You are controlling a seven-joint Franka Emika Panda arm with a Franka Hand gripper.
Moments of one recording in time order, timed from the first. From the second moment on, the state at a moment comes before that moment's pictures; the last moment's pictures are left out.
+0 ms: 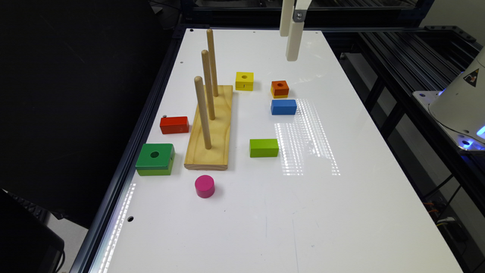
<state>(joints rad) -0.30 -0.14 0.35 -2.39 0.05 2.25 0.79</state>
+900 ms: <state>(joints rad) -0.34 -0.15 0.35 -2.39 0.05 2.25 0.76</state>
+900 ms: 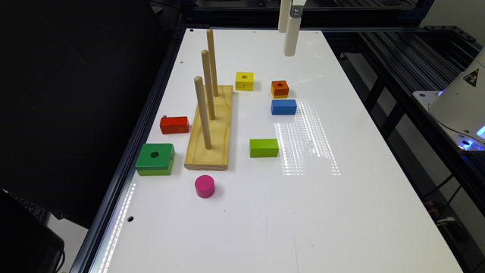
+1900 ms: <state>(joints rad) -0.46 -0.04 0.35 -2.29 0.02 2.27 0.66</state>
